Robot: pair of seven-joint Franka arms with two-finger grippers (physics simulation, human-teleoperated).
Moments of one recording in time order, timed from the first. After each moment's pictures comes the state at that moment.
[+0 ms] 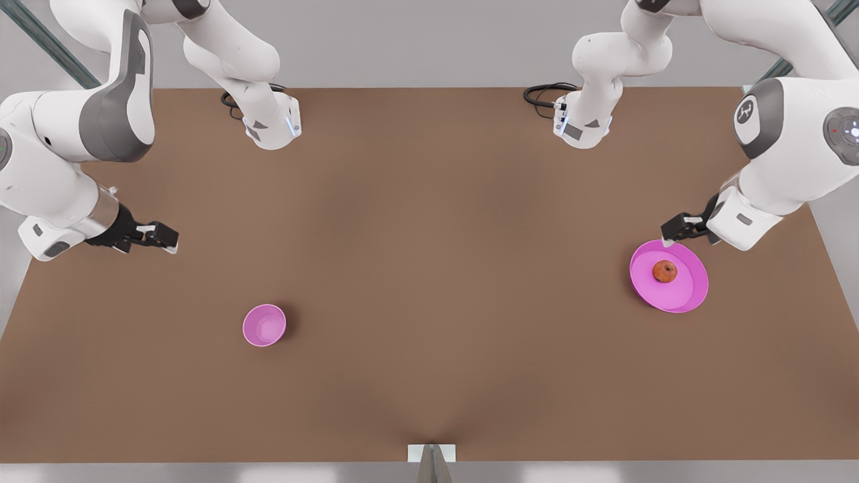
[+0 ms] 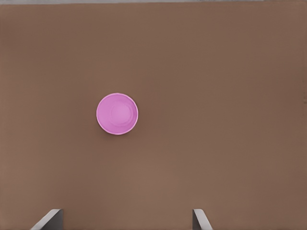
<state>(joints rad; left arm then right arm) 0.00 0.16 -0.06 -1.40 -0.01 1.56 -0.11 -0.26 0.20 0.31 -1.37 -0.07 1.54 0.07</state>
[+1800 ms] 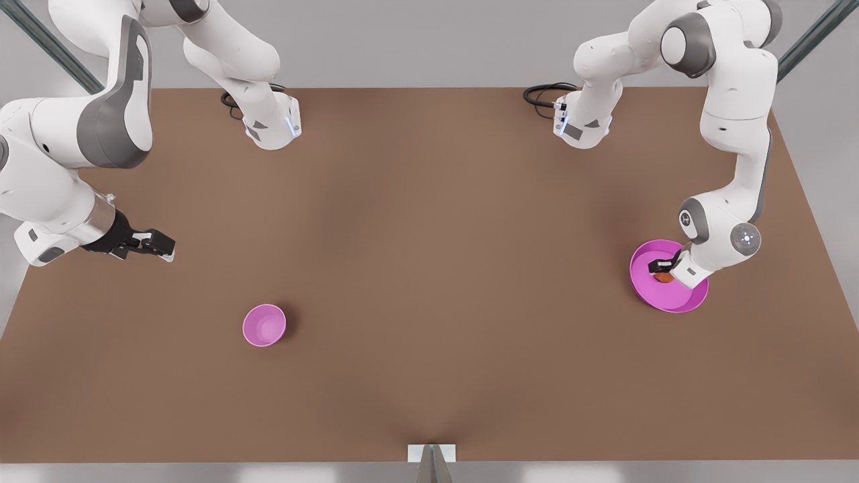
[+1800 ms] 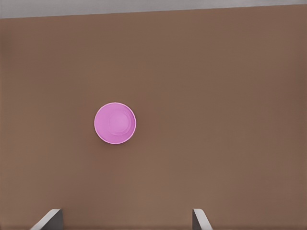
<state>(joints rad) 0.23 0.45 0.06 -2.16 0.01 2.50 0.28 -0.26 0.22 0.30 -1.36 -0.07 1.57 0.09</state>
